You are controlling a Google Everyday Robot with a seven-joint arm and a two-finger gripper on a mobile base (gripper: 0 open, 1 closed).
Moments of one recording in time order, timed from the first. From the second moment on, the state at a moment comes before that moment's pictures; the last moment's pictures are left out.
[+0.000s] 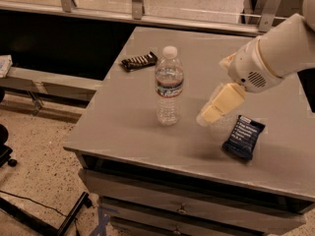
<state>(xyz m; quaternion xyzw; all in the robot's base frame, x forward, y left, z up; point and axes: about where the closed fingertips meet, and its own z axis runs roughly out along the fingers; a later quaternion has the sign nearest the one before) 0.498 -0.126 0.907 -0.53 0.79 0.12 0.29</state>
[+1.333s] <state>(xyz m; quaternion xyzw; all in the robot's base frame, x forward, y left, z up) 0.496 -0.063 0.896 -0.54 0.76 0.15 0.32</state>
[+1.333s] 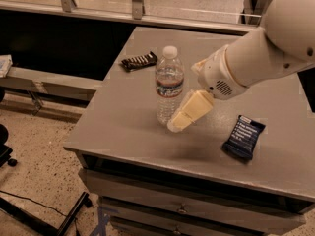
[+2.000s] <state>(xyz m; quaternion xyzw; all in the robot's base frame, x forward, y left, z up) 0.491 -0.033 0.893 -0.55 0.75 0.16 0.33</state>
